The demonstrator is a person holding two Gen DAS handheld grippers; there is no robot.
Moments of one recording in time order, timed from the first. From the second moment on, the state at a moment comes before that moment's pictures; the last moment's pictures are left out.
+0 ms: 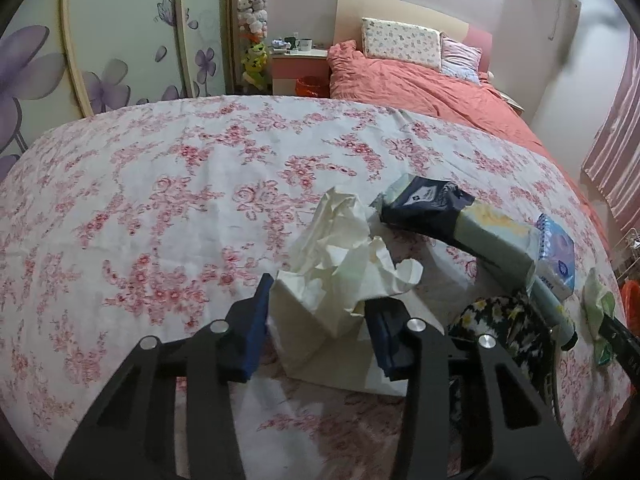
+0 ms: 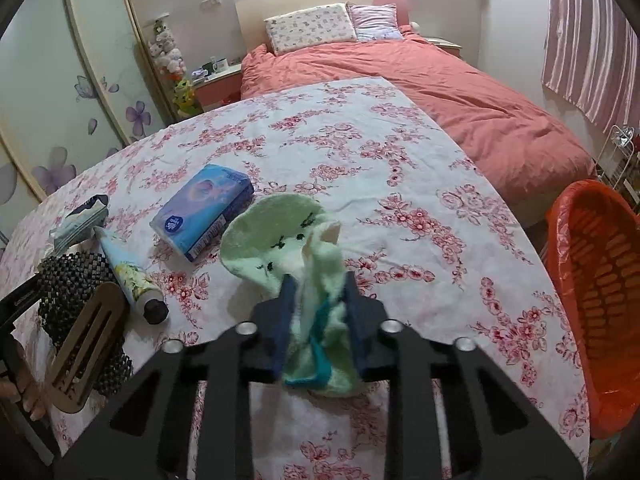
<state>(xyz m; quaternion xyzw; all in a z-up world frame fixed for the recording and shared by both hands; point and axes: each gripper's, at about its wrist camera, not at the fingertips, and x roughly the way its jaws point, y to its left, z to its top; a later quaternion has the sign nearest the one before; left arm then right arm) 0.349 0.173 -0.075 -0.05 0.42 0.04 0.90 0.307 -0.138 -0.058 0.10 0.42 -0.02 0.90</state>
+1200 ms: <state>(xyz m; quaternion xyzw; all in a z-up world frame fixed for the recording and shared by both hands) 0.253 0.089 0.045 -0.02 0.33 -0.03 0.94 0.202 -0.197 0.043 0.15 0.28 -0.03 0.95</state>
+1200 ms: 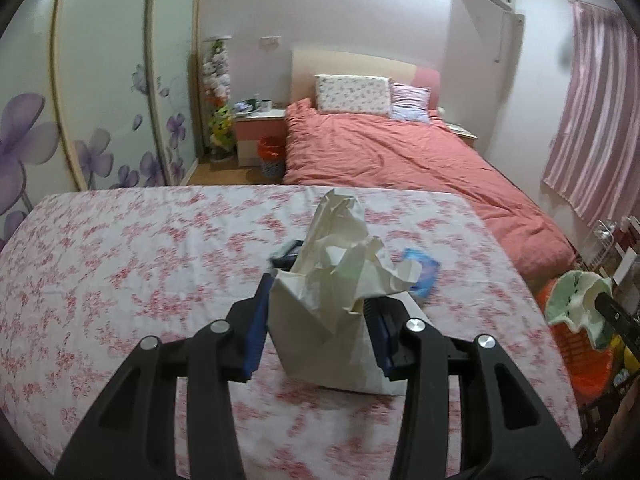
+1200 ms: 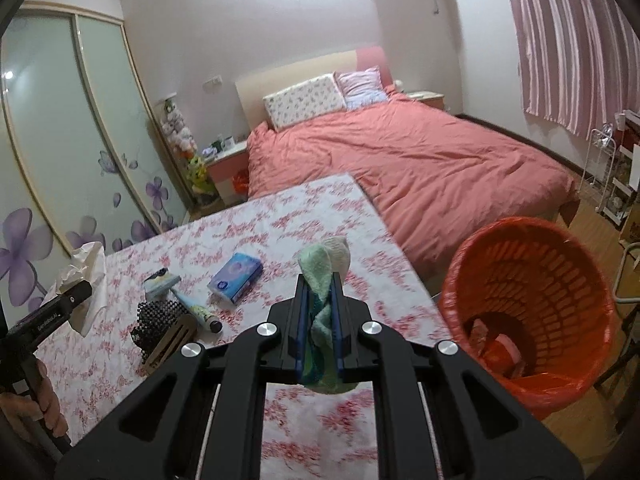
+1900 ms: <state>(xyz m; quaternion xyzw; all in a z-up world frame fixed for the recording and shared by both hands) 0.215 -0.104 0.052 0.00 0.33 -0.21 0.92 0.154 -0.303 0.044 0.18 0.22 -0.12 0.95</state>
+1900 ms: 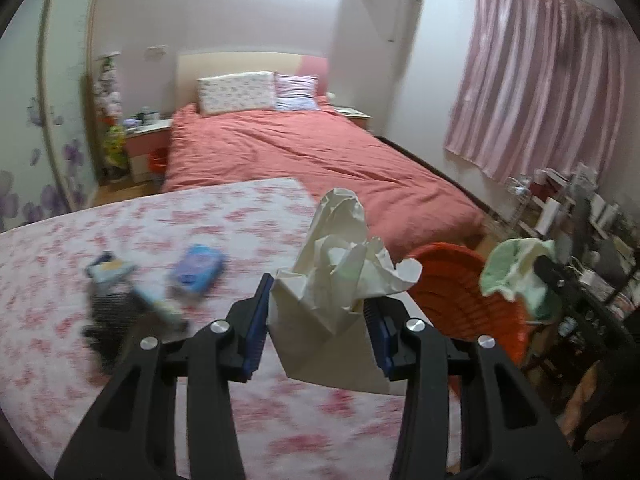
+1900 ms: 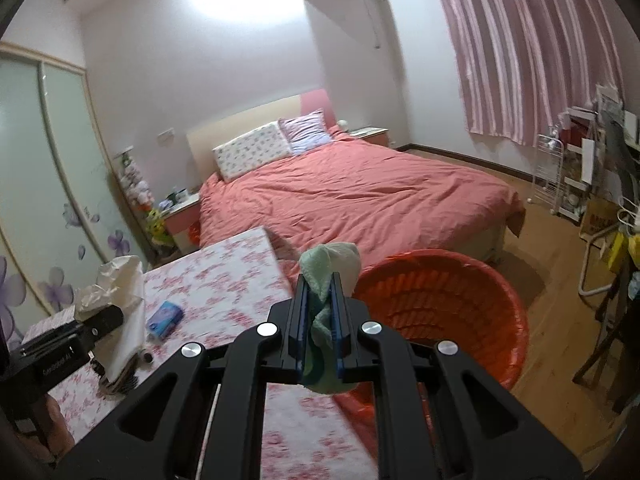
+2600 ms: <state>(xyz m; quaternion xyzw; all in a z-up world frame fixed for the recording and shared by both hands) 0.243 -0.274 -0.030 0.06 0.38 -0.31 0.87 0.171 -0.389 -0.006 0.25 0.23 -0.12 0.93</state>
